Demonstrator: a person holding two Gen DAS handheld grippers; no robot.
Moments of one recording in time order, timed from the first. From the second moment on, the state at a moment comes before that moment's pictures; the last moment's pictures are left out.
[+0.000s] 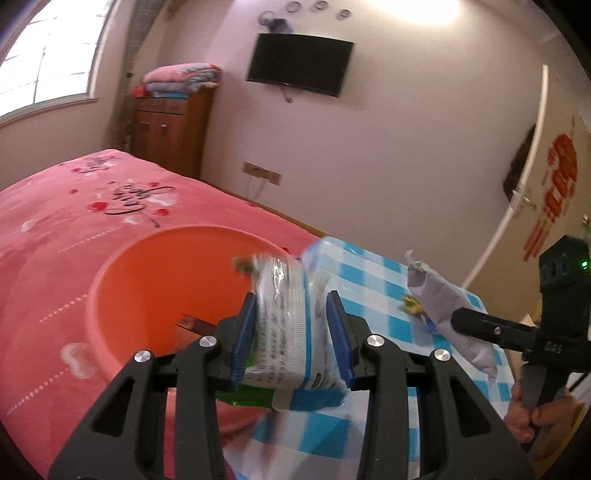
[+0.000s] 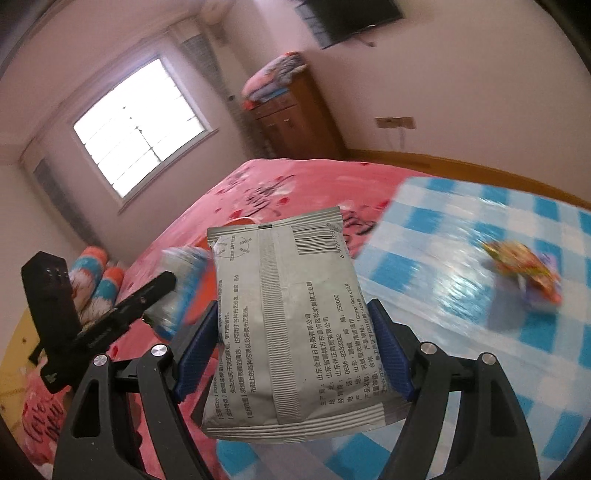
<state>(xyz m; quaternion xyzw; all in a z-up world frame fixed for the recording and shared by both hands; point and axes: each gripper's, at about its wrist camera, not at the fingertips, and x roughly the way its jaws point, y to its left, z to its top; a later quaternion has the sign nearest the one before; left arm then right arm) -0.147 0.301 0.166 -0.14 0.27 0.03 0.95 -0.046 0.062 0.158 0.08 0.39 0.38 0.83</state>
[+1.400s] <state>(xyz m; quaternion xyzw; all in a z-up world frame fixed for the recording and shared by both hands) -0.155 0.340 0.148 -0.15 0.27 0.13 0.94 -0.031 0.137 0.156 0.06 0.36 0.38 0.85</state>
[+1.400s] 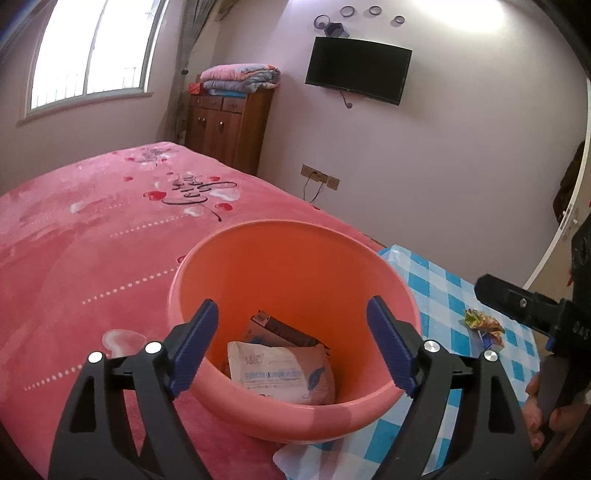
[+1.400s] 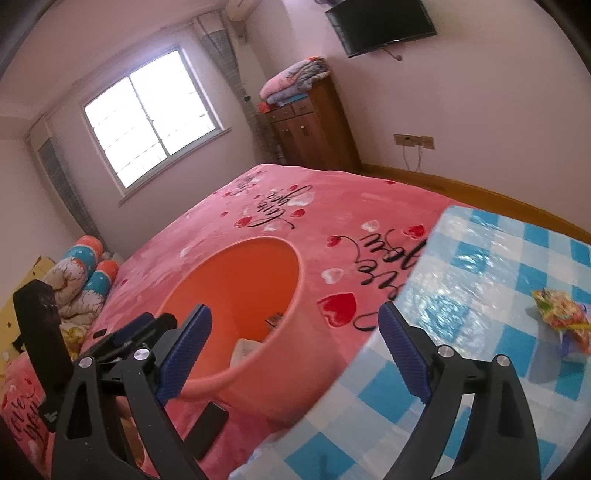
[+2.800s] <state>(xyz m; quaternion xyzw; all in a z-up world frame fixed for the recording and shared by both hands) -0.147 0.200 0.129 -0.03 0.31 0.01 0.95 -0.094 -0.015 0.125 0.08 0.38 0.21 0.90</state>
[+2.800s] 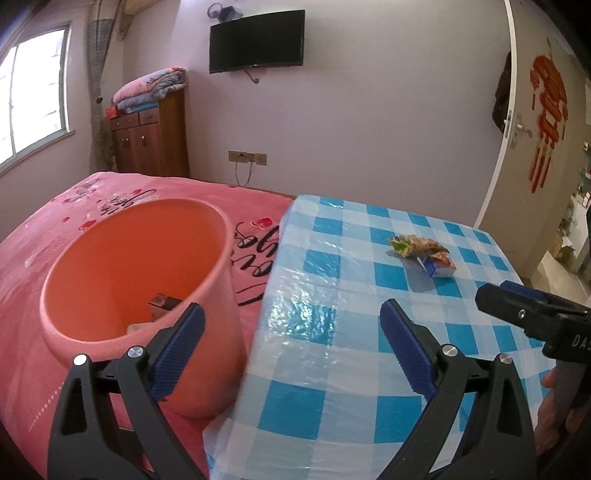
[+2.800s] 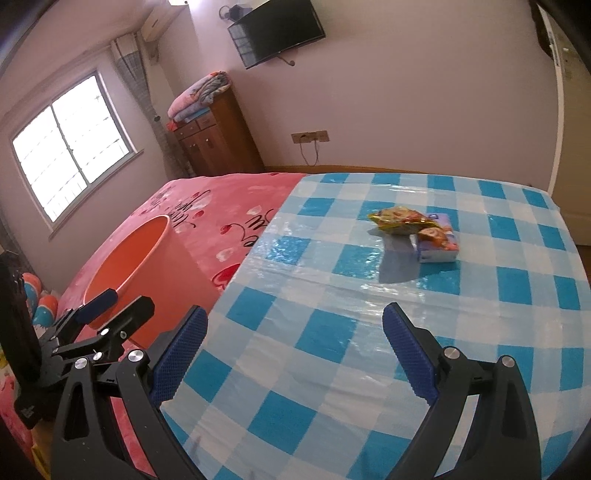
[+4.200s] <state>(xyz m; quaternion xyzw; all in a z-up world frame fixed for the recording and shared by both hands) -0.068 0.076 0.076 0.02 0.42 -0.10 0.90 -0.060 -0.173 0.050 0.12 0.41 0.09 0.90</state>
